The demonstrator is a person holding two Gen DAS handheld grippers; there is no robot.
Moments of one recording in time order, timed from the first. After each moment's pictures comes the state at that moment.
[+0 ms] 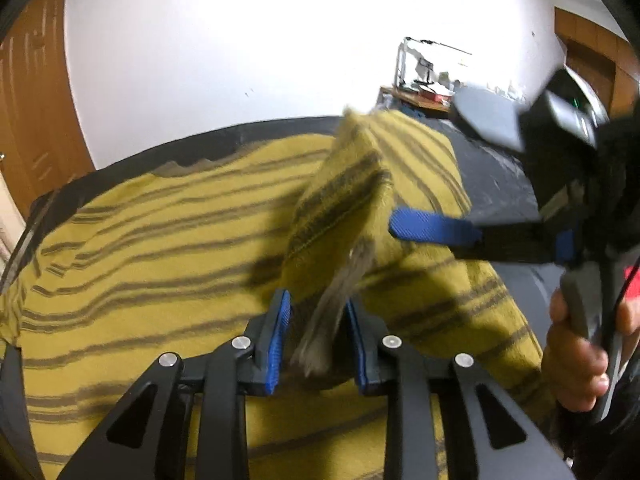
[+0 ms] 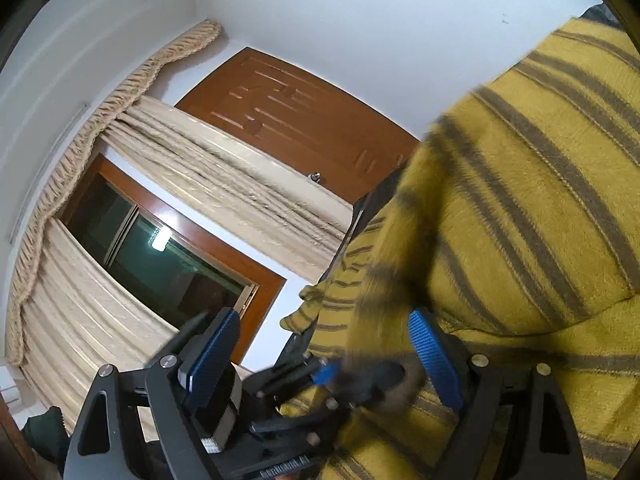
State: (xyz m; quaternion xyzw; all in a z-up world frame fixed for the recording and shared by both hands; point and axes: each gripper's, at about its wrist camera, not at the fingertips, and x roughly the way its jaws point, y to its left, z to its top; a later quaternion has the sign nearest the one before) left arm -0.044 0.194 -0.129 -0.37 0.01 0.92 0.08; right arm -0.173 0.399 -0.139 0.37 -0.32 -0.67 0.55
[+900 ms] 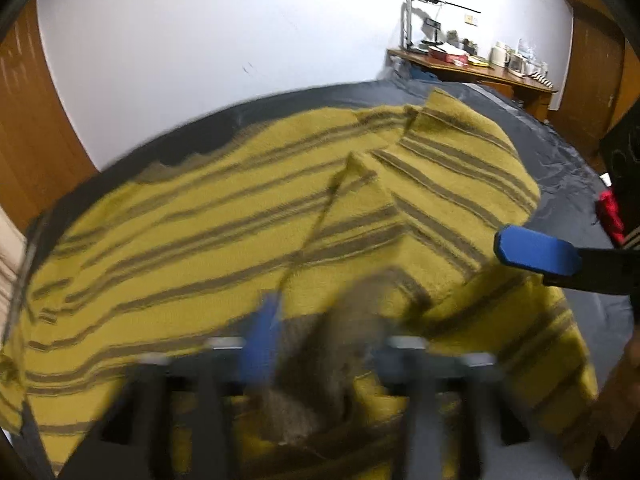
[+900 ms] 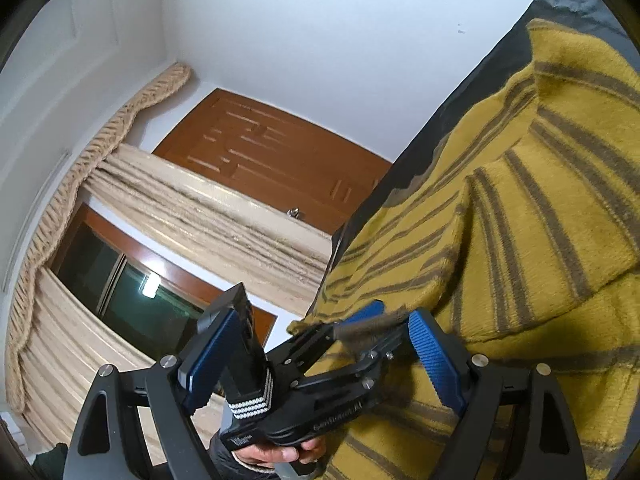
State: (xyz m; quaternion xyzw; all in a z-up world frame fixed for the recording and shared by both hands) left arm -0.125 0.200 -0.154 -0.44 0.06 0.89 0.07; right arm -0.188 0.422 -0.145 0.37 -0.38 -0.70 0.48
